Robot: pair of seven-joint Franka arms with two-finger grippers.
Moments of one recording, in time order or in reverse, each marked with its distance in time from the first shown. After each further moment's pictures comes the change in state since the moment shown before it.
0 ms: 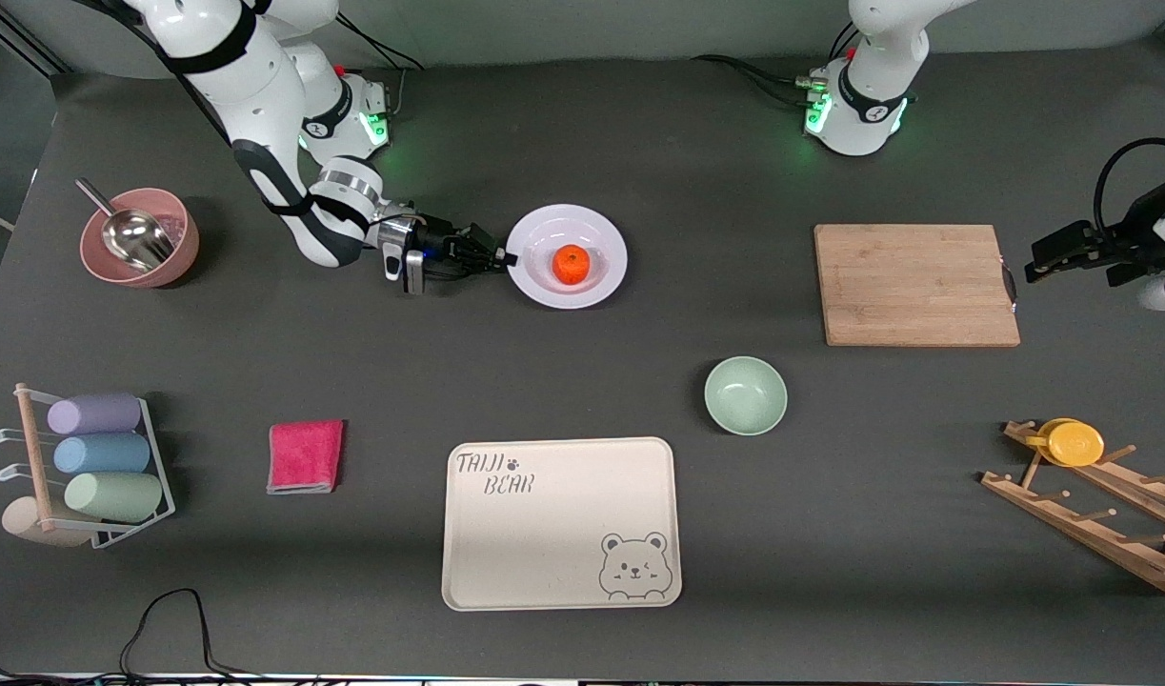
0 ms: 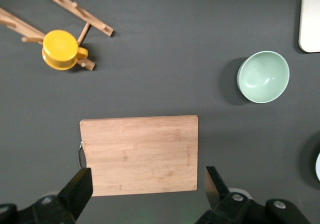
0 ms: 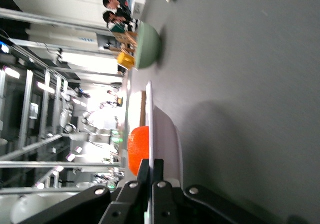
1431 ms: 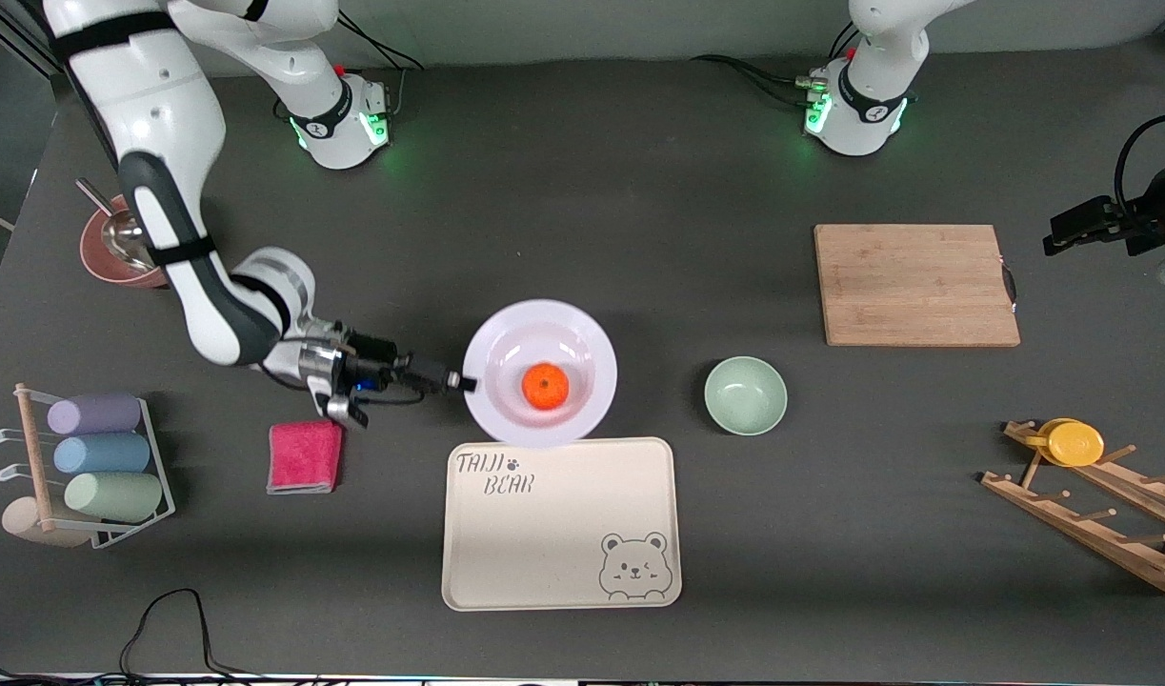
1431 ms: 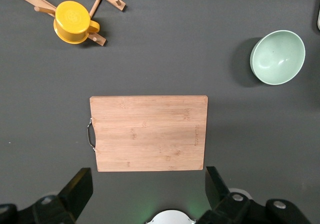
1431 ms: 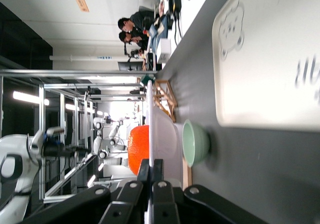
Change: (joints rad) left arm 0.004 -0.031 0.012 0.001 0.027 -0.084 0.000; right arm -0.159 0.201 -0.073 0.753 -0.462 0.084 0.699
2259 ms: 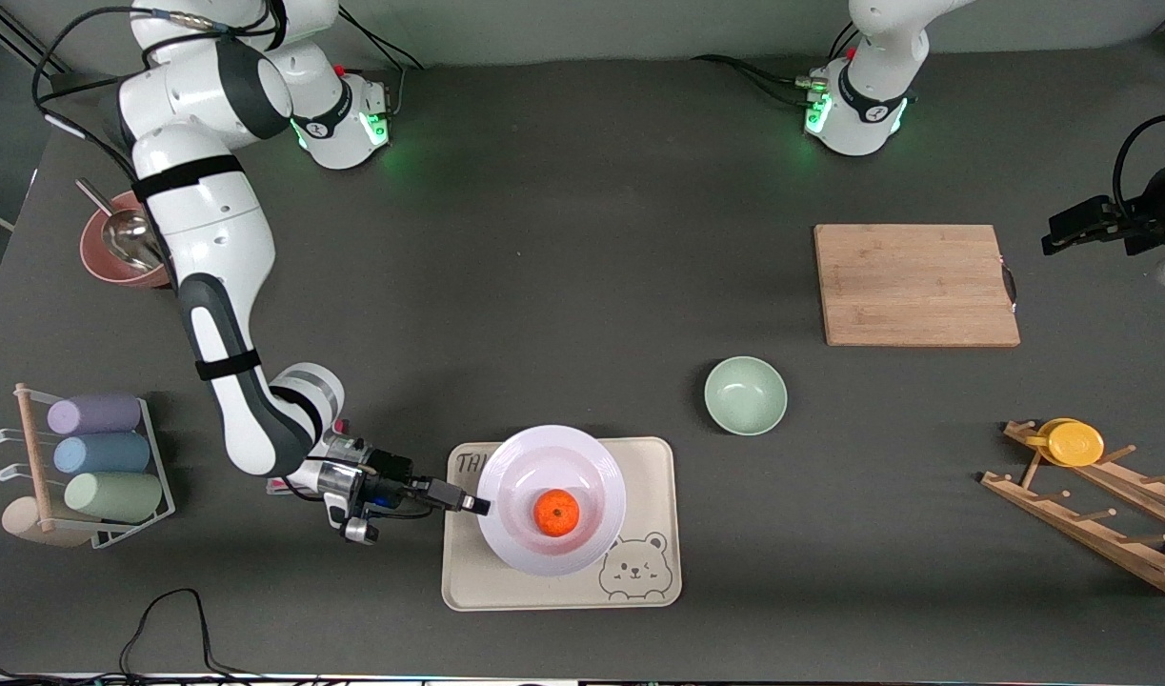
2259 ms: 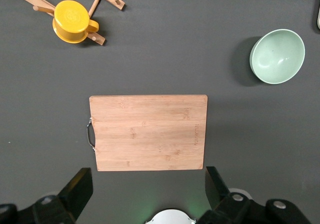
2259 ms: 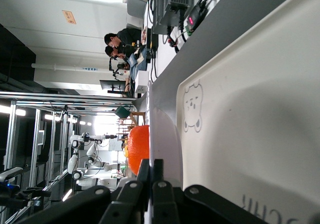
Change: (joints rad) left arm 0.000 0.000 -0.002 0.000 0.000 -0.002 0.000; right arm 0.058 0.438 -0.042 0.594 -0.095 0.111 0.110
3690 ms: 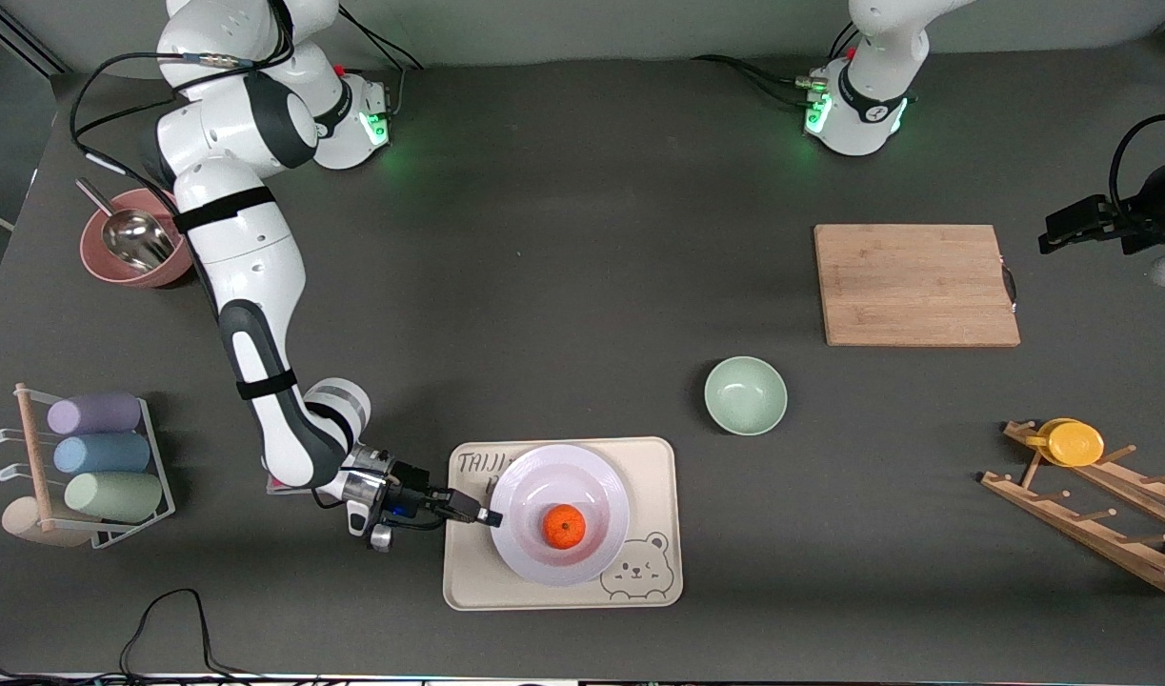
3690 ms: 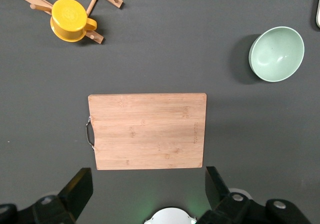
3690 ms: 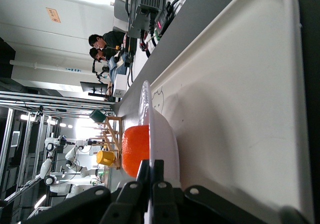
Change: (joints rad) left arm -0.001 0.000 -0.004 0.000 0.000 -0.007 0.000; right arm 0.035 0.120 -0.004 0.110 -0.002 0.083 -0.062
